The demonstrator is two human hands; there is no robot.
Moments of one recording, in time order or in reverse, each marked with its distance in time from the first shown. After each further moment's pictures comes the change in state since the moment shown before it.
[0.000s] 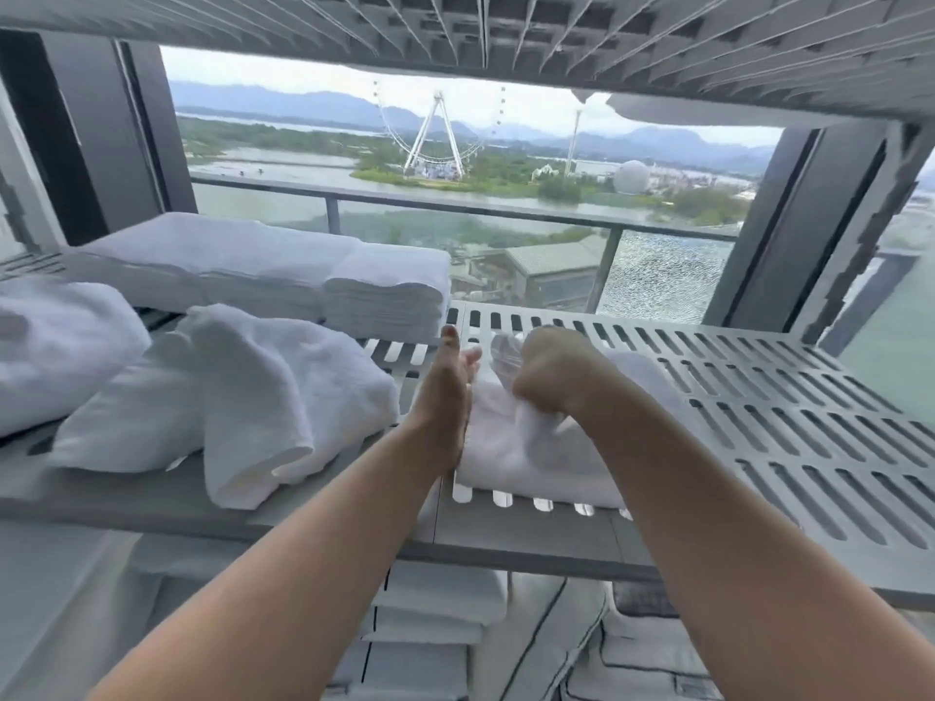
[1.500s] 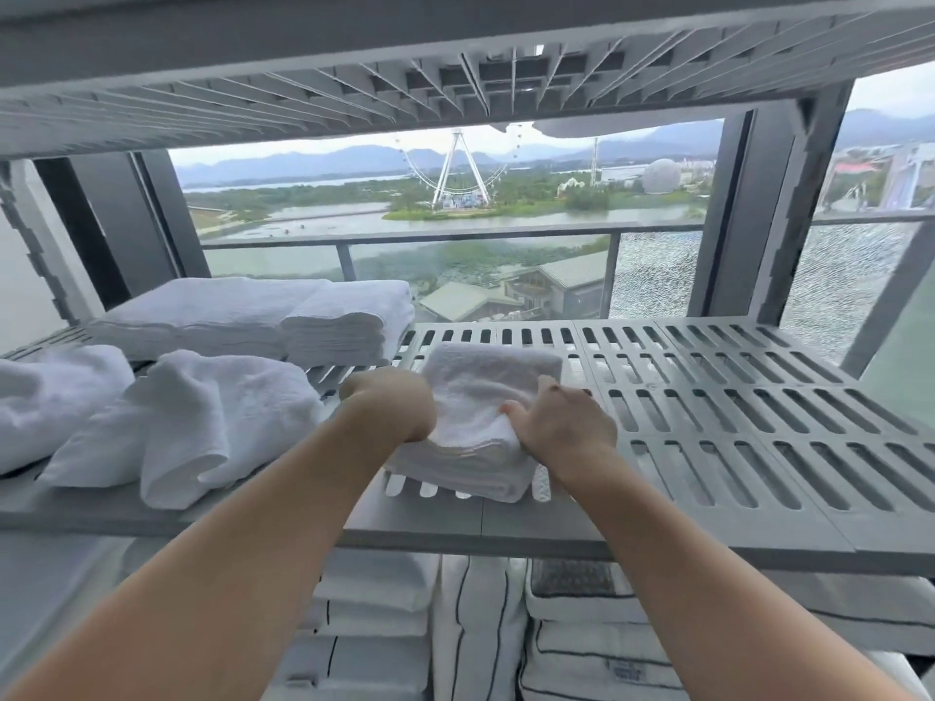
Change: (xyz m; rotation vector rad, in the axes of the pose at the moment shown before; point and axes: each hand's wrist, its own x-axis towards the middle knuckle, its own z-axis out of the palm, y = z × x) left_hand -0.032 0.021 0.085 2.247 0.240 -0.194; right_hand -0.043 0.146 0.038 0.158 0.208 0.106
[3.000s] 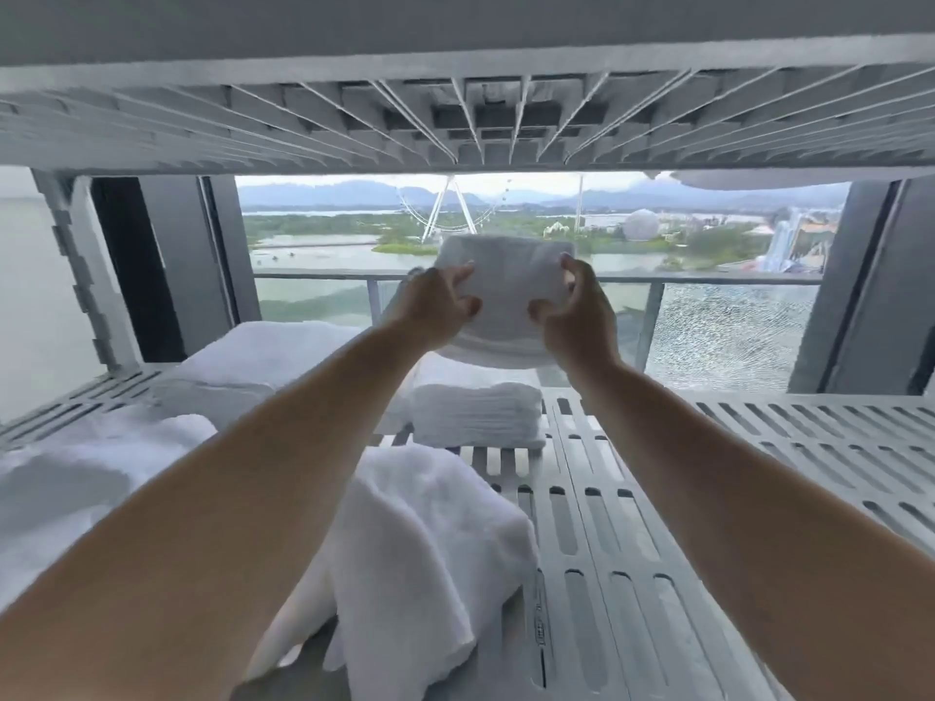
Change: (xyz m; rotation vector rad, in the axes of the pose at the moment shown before) left_hand 0.201 -0.242 -0.036 -0.860 0.597 0.249; right_hand 0.173 -0.276 0.022 0.697 0.415 -0.109
